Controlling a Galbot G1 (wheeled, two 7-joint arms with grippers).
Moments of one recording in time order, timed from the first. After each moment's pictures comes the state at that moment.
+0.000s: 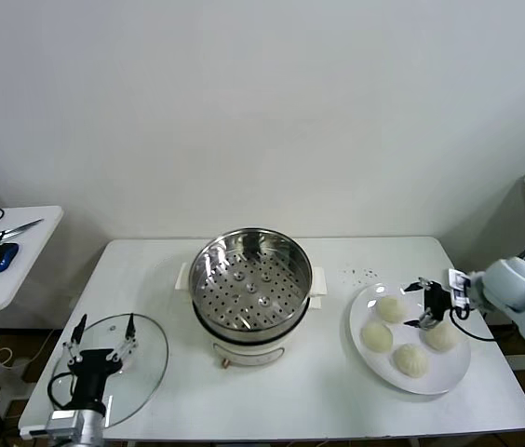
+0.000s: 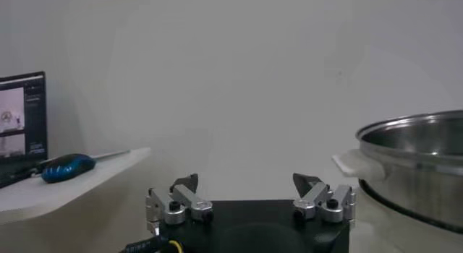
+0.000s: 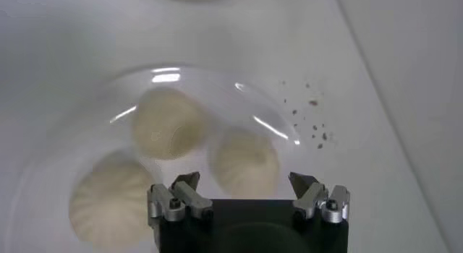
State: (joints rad) left arm 1.63 -1.52 -0.77 -2.01 -0.02 -0.08 0.03; right arm -0.24 0.59 -0.50 1.18 0.02 -0.16 -1.02
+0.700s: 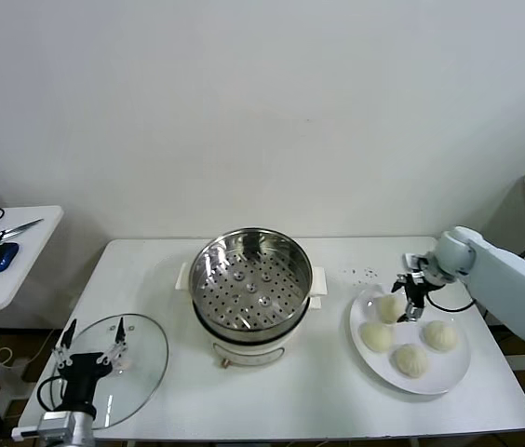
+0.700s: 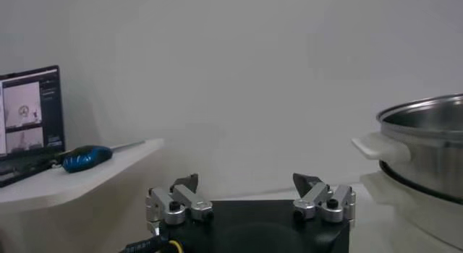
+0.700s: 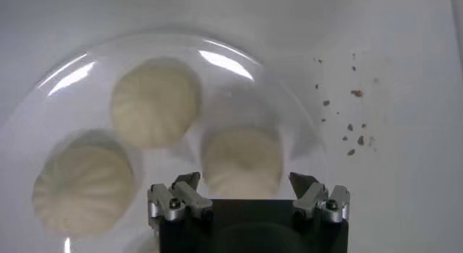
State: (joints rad) left arm 1.63 -1.51 -0.81 -1.99 -0.02 -0.07 0.03; right arm 0.01 0.80 -0.84 0.94 -0.01 -0.16 -1.10
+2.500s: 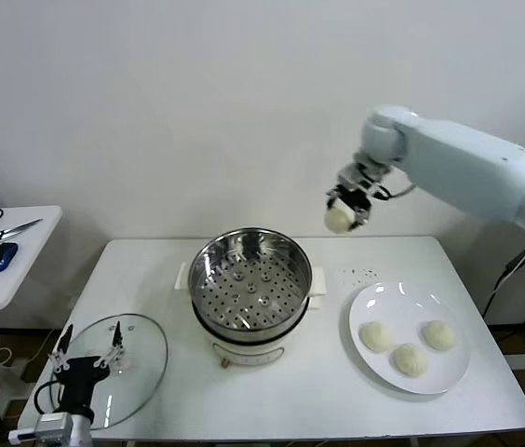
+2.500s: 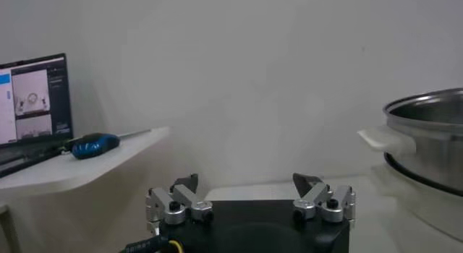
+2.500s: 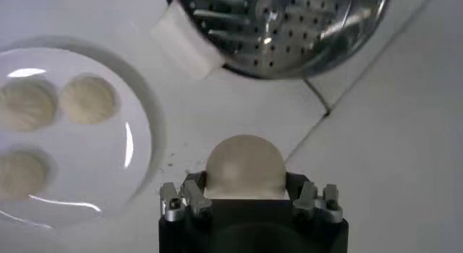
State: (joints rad) left arm 1.65 -1.50 -0.80 -2.01 -0.04 -0.02 0.00; right arm 0.67 1.18 -1.28 1.06 -0.03 0.32 -1.20
